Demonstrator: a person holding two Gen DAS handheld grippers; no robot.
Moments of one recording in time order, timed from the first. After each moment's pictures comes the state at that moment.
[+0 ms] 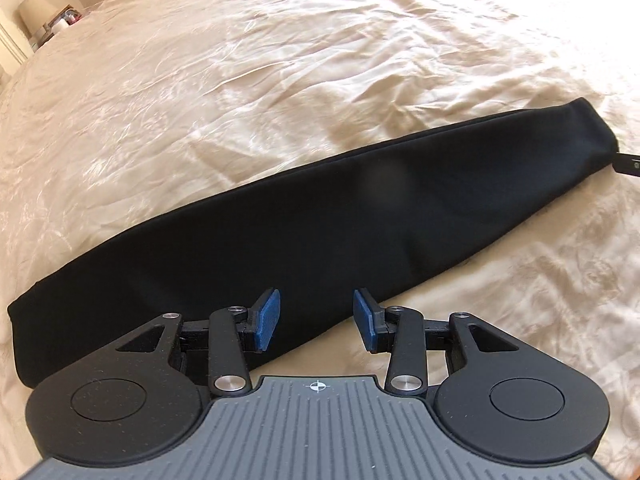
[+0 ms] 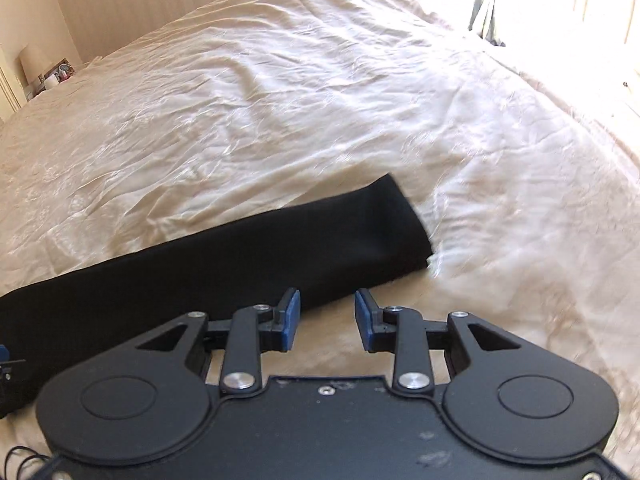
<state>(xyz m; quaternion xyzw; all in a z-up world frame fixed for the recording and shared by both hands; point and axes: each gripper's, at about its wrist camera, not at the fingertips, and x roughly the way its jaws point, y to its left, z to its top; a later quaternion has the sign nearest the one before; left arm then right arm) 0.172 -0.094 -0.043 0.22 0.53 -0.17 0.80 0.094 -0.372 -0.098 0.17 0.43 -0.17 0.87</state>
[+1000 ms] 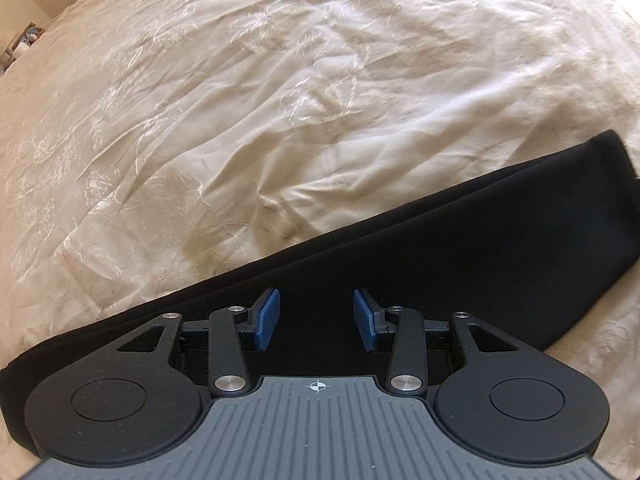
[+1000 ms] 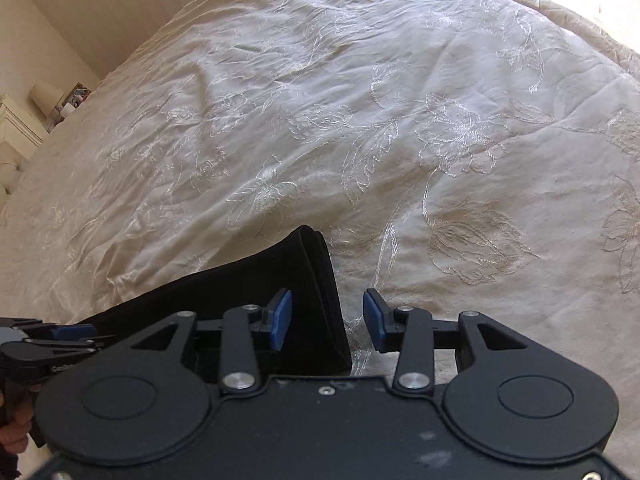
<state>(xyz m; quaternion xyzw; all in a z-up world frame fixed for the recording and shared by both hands) 0.252 -0.257 -0.131 0.27 0.57 -0.14 0.76 0.136 -0.519 -0.150 0.30 0.46 -0.08 0.83</state>
